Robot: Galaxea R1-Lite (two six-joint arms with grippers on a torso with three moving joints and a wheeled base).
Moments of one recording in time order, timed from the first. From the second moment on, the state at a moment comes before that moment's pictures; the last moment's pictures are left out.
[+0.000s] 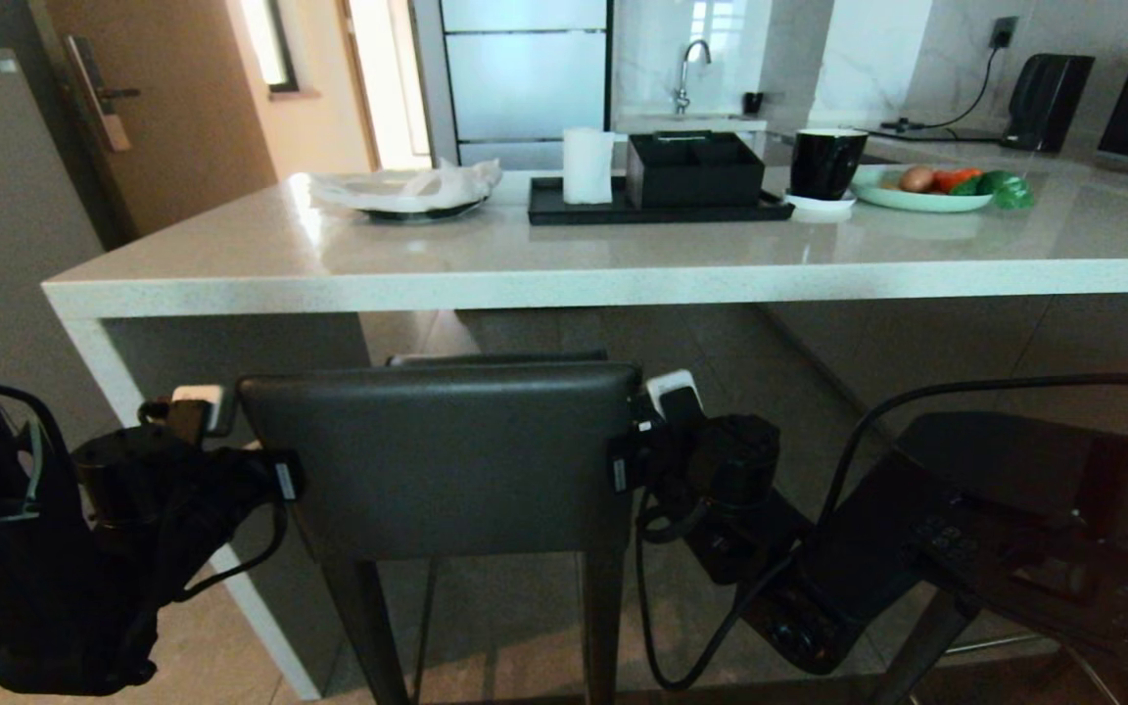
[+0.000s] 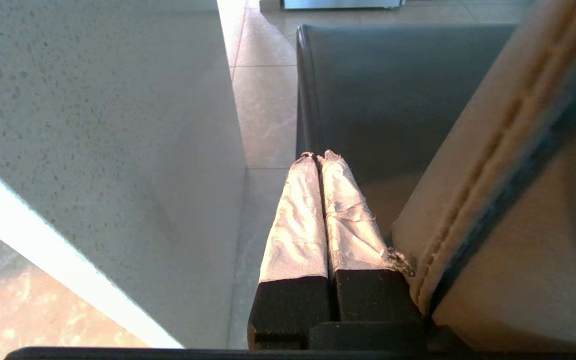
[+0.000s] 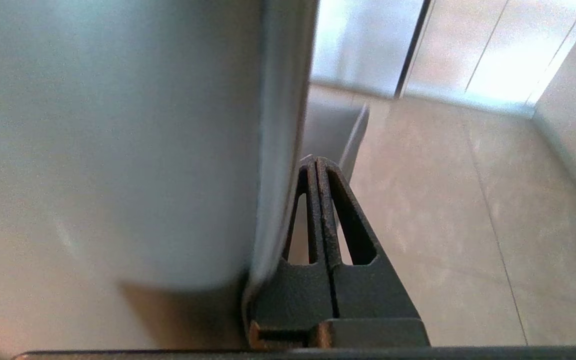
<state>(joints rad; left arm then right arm) -0.04 2.11 -0.43 -1.51 -0.04 -0.01 0.71 2.33 -0.96 -1.35 -0.26 -0.13</state>
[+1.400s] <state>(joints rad) 0.27 1.64 -0.02 -1.52 -0.27 -0.03 0.43 1.71 -0.16 -1.34 -0.38 -0.05</state>
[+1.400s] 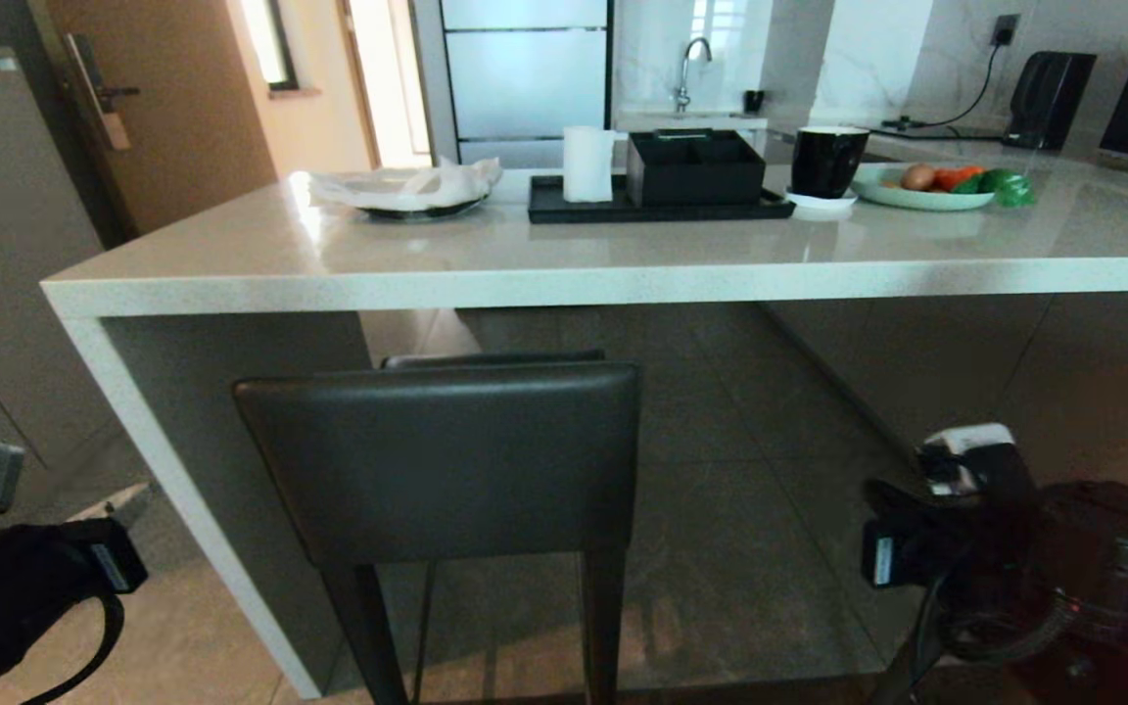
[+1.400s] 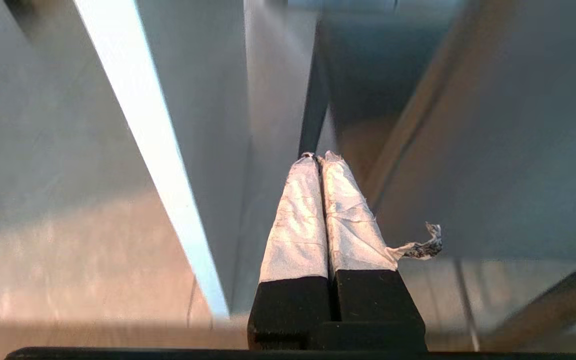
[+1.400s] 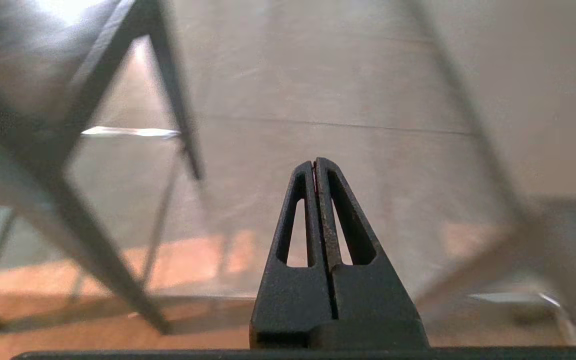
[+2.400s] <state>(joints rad) 0.21 0.40 -0.49 -0.10 -0.41 -0.05 0.15 0.49 -0.40 -0.33 -0.34 -0.23</state>
